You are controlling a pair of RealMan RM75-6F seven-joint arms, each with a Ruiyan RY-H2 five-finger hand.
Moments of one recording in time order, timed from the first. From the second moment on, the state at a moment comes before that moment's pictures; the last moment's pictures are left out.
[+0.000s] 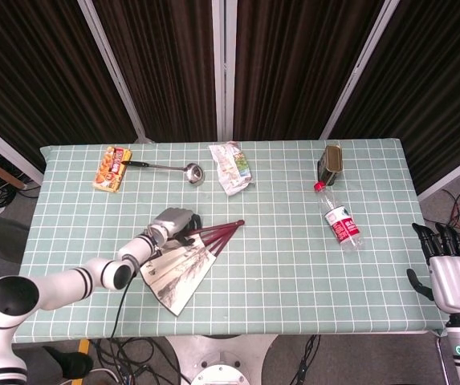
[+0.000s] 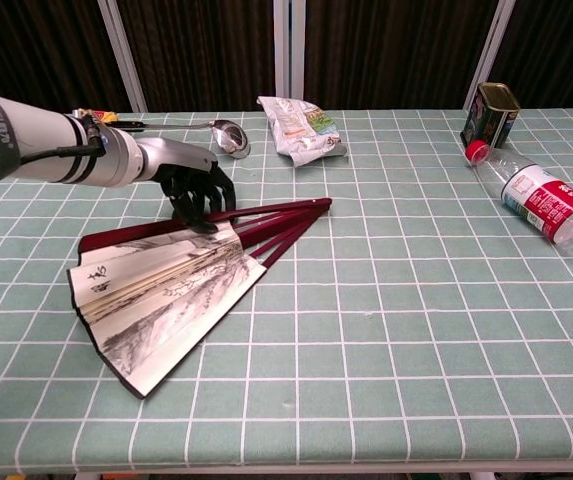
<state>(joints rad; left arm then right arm) -1.13 -1.64 -0.09 -1.11 0.73 0.38 0.03 0.11 -1.07 0.09 -1.69 -1.45 1.44 -0.16</state>
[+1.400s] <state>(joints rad) -0.78 -1.16 -0.28 -1.93 1.30 1.06 -0.14 0.72 -1.25 0.16 -1.72 -1.48 0.71 0.83</state>
